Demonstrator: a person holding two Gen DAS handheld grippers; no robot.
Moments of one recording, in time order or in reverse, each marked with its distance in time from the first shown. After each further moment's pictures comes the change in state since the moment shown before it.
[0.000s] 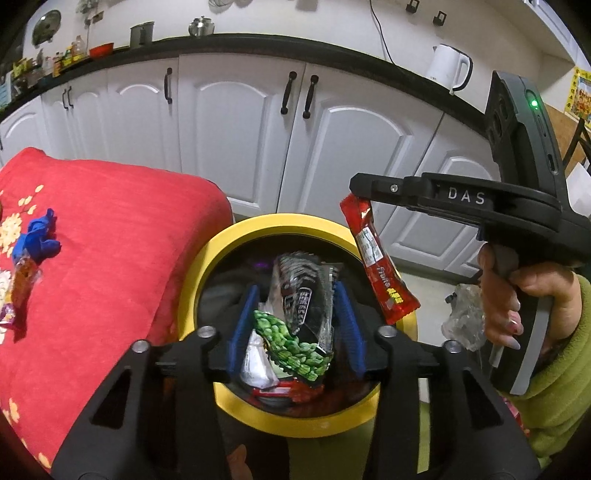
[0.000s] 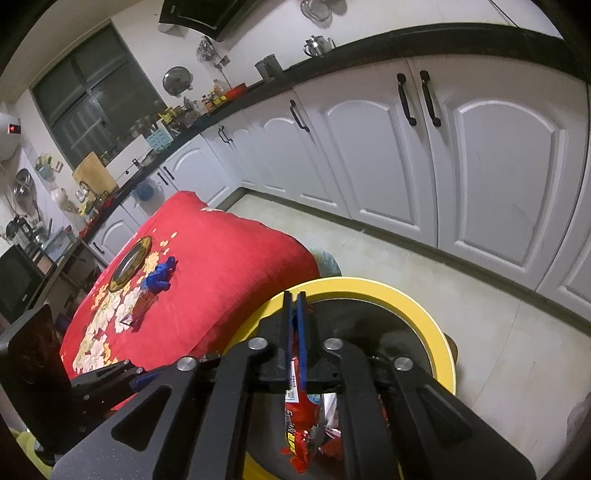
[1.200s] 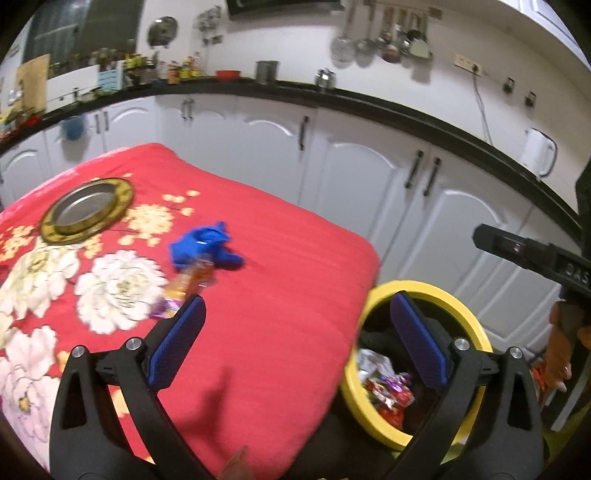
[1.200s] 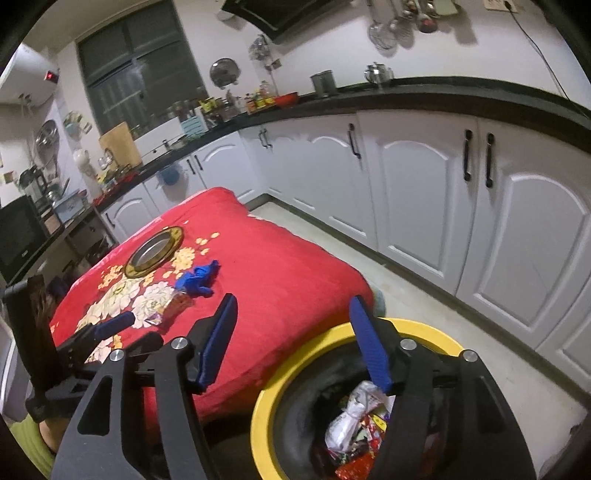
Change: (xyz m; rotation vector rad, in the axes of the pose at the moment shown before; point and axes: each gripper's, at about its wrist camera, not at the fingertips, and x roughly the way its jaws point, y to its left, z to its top) left arm -0.088 0.108 -0.015 -0.241 -0.240 0.333; right arm 0.010 0.100 0.014 -0.227 -0.059 0.023
